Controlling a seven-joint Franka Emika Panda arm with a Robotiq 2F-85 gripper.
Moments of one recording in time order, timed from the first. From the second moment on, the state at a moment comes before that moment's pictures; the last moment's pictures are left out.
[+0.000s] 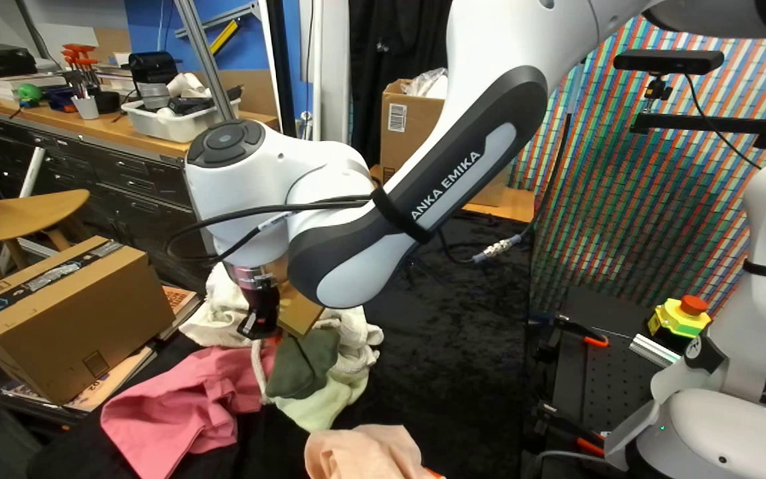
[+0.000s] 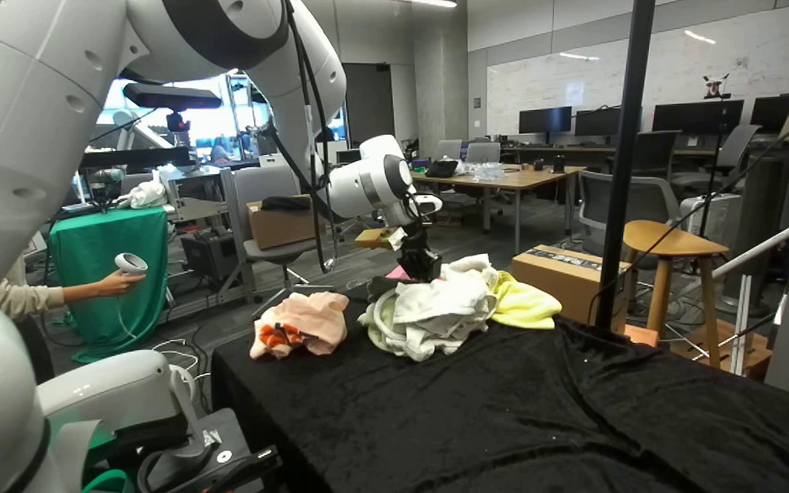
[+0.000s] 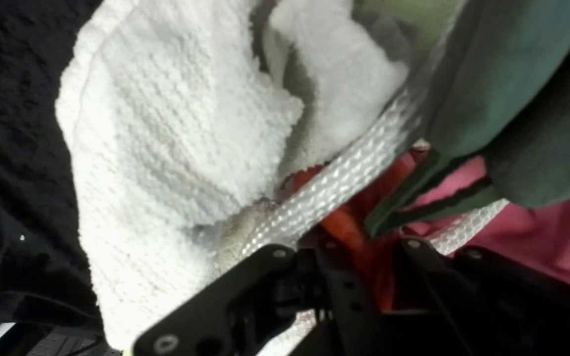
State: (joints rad) arm 0.46 0.58 0.02 -1.76 -0.44 2.38 0.70
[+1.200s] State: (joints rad) arm 0.46 0.48 0.08 -1.76 -0.38 2.32 0.67
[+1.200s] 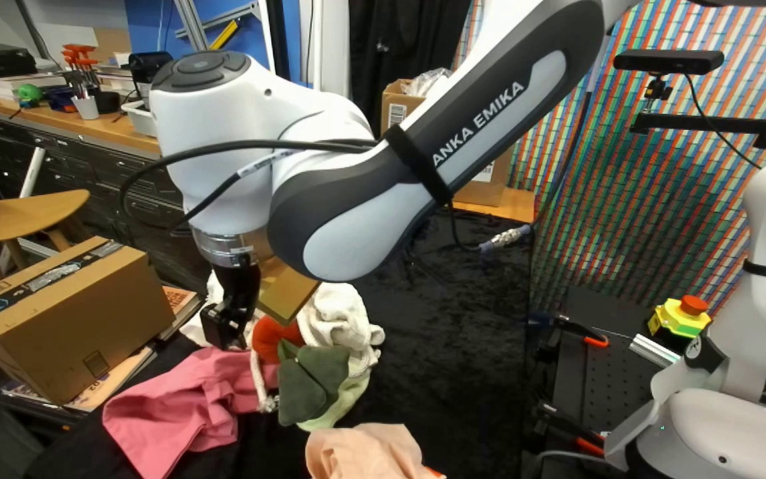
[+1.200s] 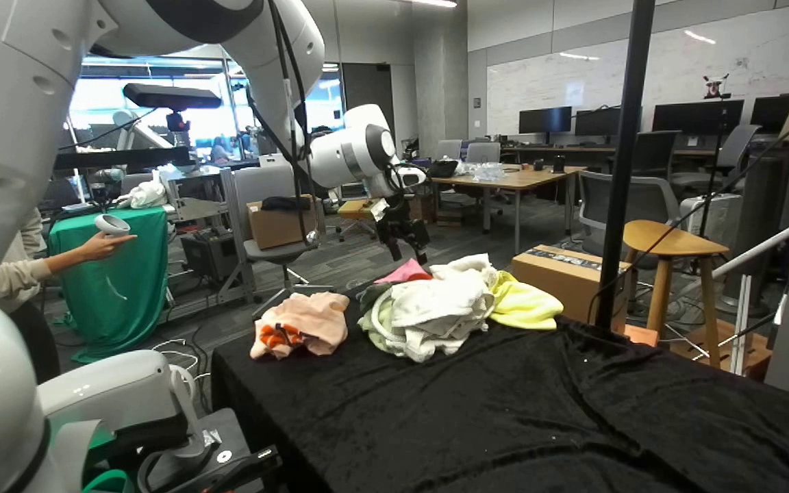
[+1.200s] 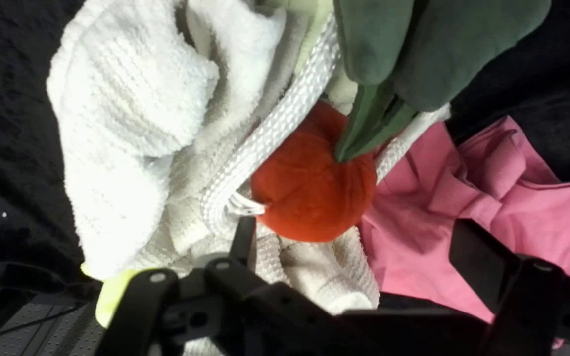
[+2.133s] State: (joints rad) arm 0.41 0.24 0.11 -2.02 -0.37 2.24 0.64
